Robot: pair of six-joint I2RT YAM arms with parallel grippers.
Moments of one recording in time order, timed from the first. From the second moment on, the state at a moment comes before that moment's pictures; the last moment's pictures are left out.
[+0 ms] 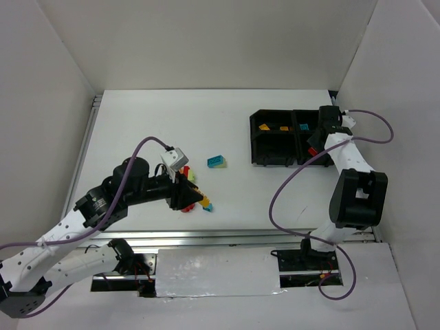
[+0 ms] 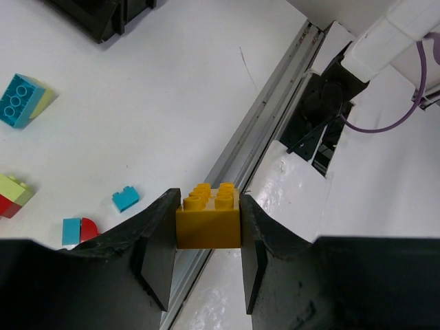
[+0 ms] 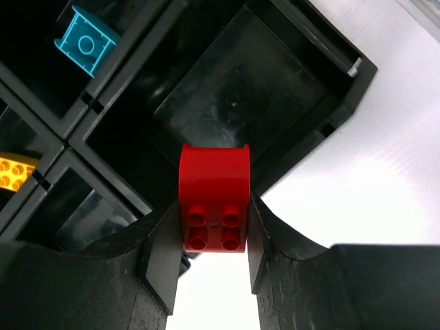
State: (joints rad) left arm -0.81 0.80 0.95 -0.49 0.30 -0.25; right arm -0.14 1.59 1.19 -0.52 0.33 0.67
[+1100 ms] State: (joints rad) left arm -0.76 1.00 1.10 -0.37 0.35 -0.40; right arm 0.39 1.09 1.00 -0.19 -0.80 0.44
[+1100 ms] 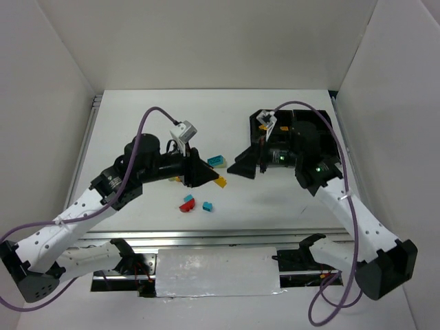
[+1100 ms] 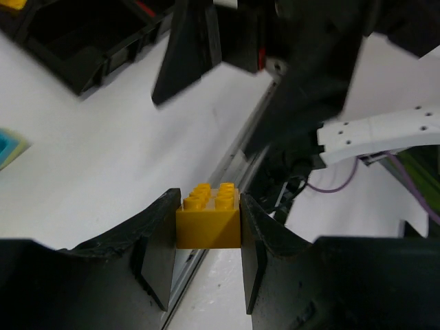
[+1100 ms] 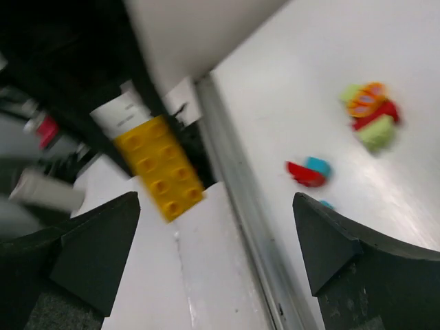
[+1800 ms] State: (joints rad) left arm -0.74 1.09 1.09 -0.07 0.75 -0.54; right arm 0.53 0.93 0.82 0.25 -1.18 0.64
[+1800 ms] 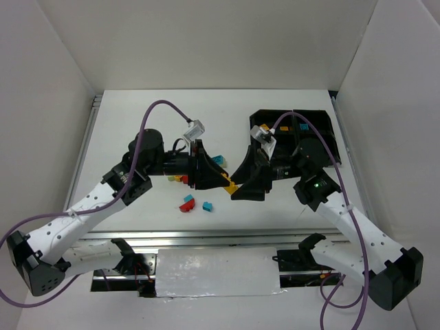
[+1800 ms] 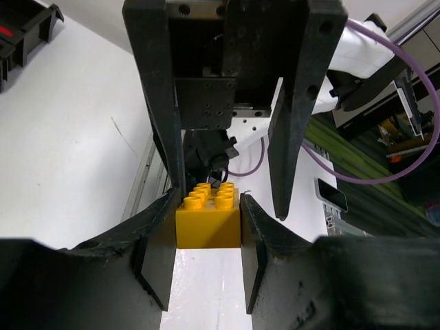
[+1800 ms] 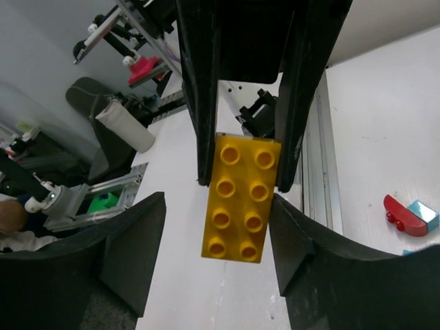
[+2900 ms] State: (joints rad) left arm -0.72 1.00 1.27 -0.55 -0.29 -0.45; right arm 0.23 1.64 1.38 -0.37 -0.13 0.70
